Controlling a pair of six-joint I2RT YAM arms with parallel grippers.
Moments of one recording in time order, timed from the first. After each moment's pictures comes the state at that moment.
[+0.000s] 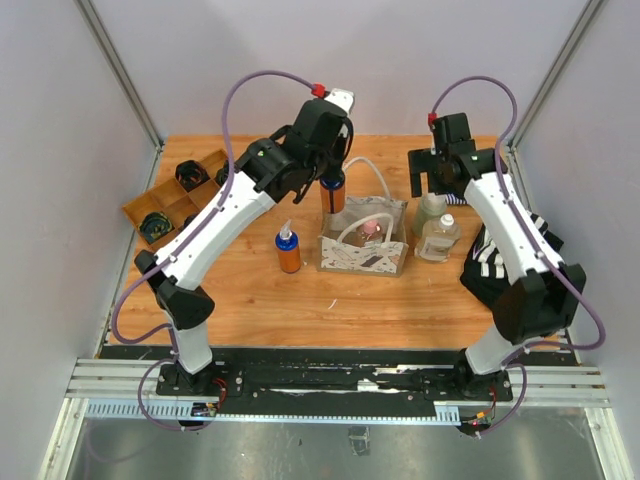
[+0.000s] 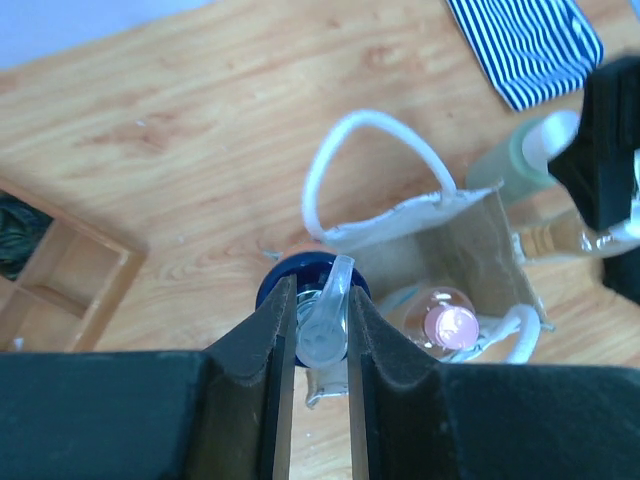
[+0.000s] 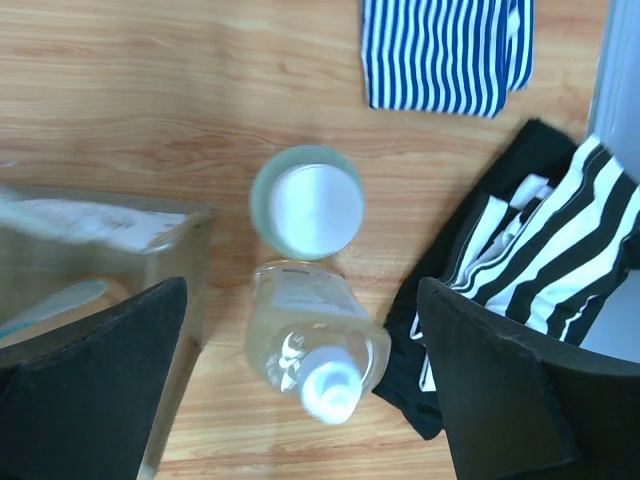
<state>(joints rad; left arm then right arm) -0.80 1.81 2.14 -0.91 -0.34 -0.26 0.22 1.64 1.62 -0.89 0.23 0.07</state>
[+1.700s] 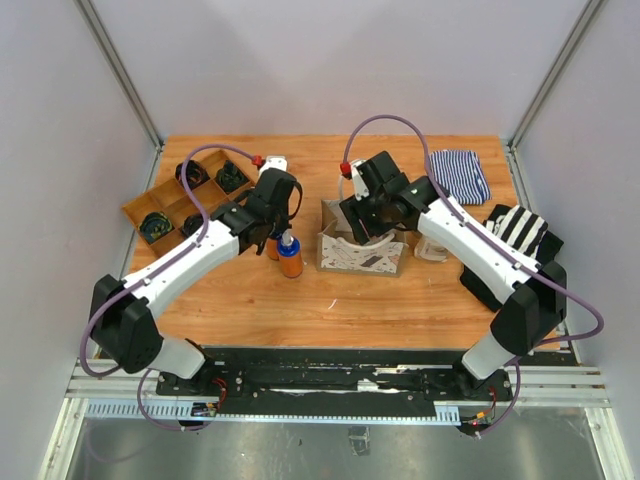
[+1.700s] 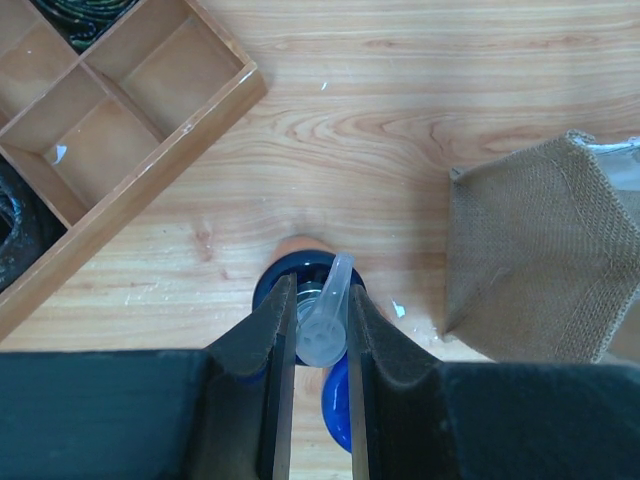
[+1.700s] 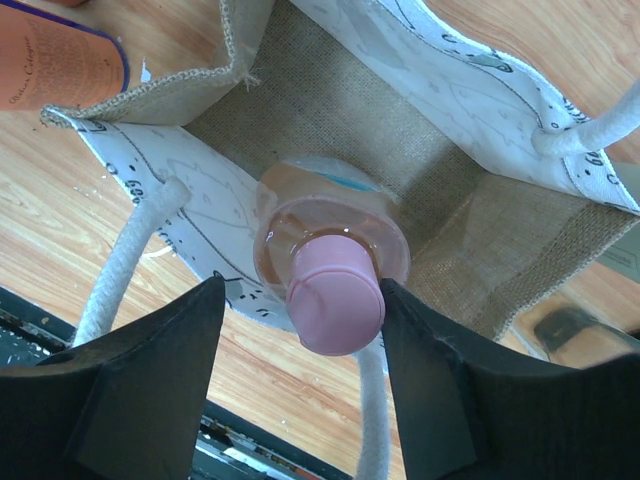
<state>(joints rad) -0.62 1.44 1.21 -0.53 -0.48 -0.40 0.66 1.58 1.51 -0.90 0.02 0.04</state>
